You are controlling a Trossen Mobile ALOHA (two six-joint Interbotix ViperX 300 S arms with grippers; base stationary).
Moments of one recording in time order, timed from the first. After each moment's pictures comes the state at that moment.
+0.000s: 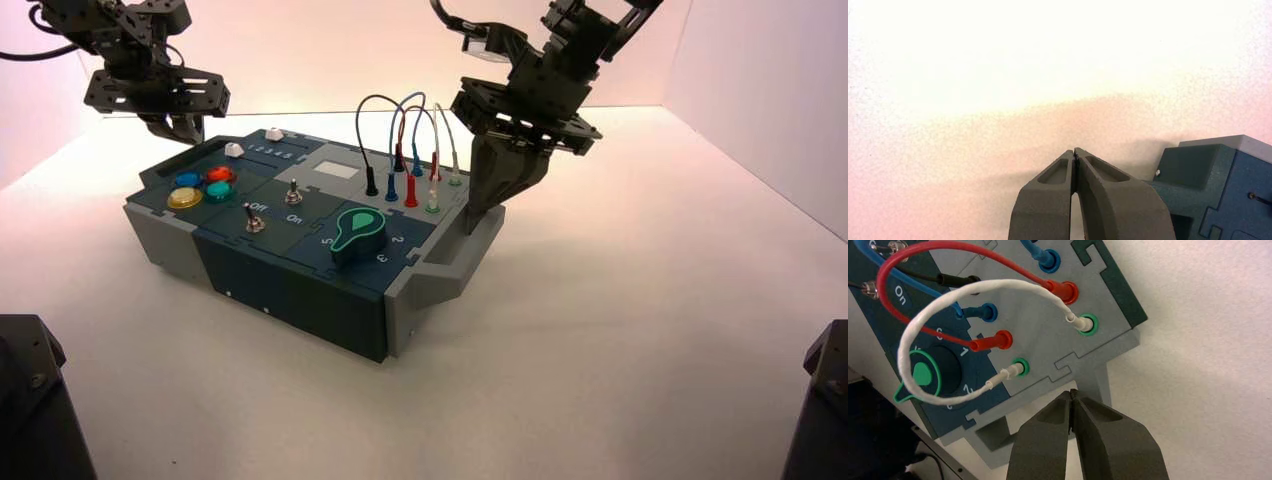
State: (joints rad) left arm 0.03 0.26 0.71 -0.16 0.02 0.22; right arm 0.53 0.10 0.77 0.66 0.55 -0.49
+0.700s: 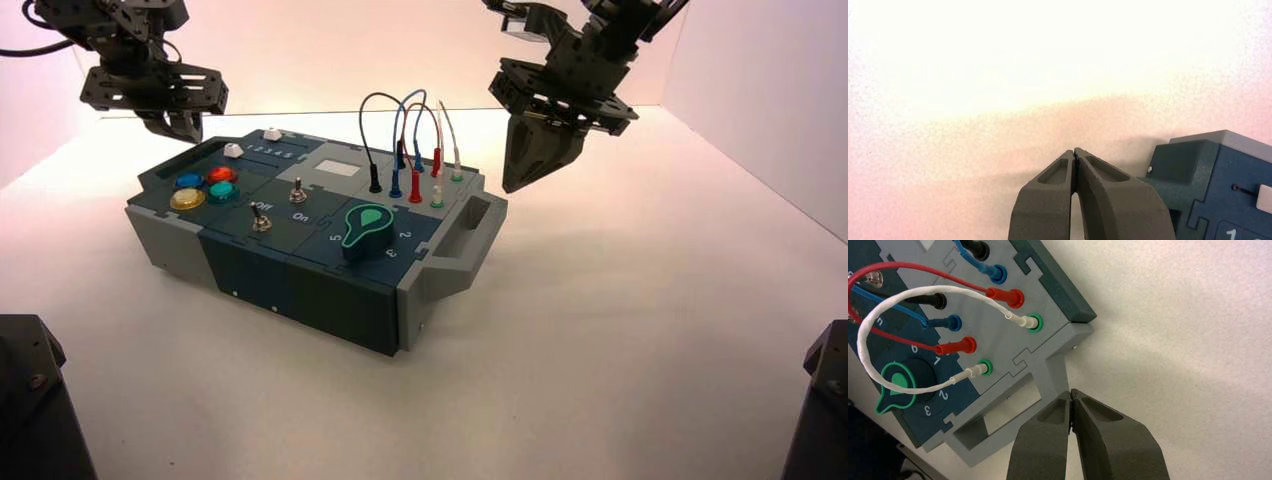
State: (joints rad) left arm 0.03 0.24 0.73 -0.16 0.02 0.22; right arm 0.45 0.05 0.78 0.62 0.56 -0.49
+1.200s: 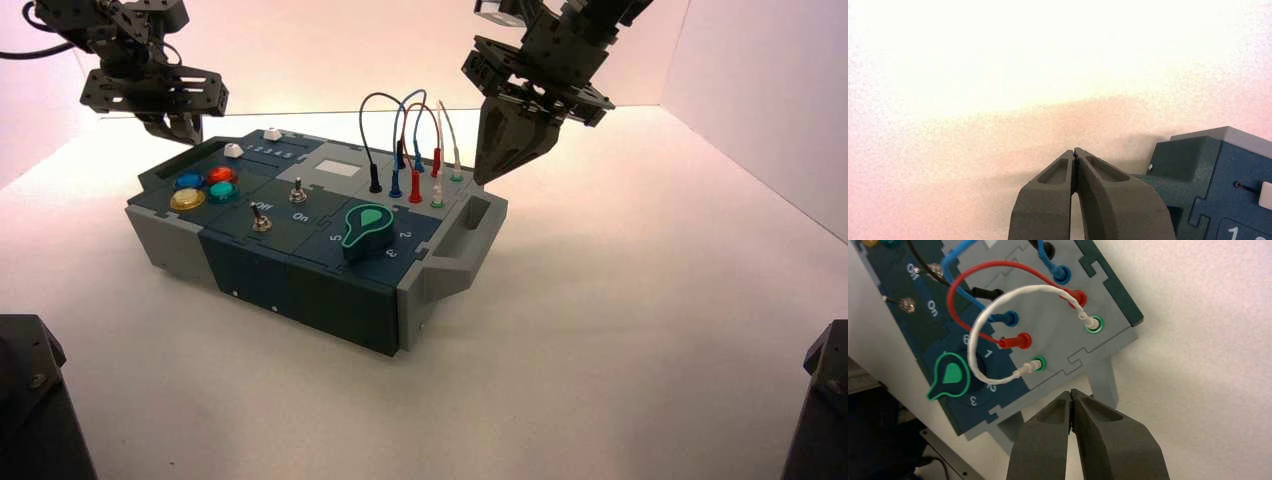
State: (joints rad) left arm 0.03 0.24 0.73 -0.16 0.02 0.22; right arm 0.52 0.02 0.76 0.67 0.60 -0.48
